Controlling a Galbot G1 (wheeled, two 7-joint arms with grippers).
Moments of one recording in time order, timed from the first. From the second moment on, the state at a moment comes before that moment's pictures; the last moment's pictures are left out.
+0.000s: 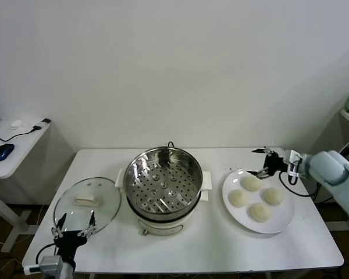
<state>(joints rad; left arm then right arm) 1.70 -1.41 -0.71 -2.06 -0.13 0.18 -0.08 -0.07 0.56 -0.59 1.22 0.18 -0.03 -0.94</state>
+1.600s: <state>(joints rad) 1.69 -1.42 -0.70 -2.03 -0.10 0.18 -0.08 0.18 0.97 -1.09 0.68 0.14 -0.10 -1.07</state>
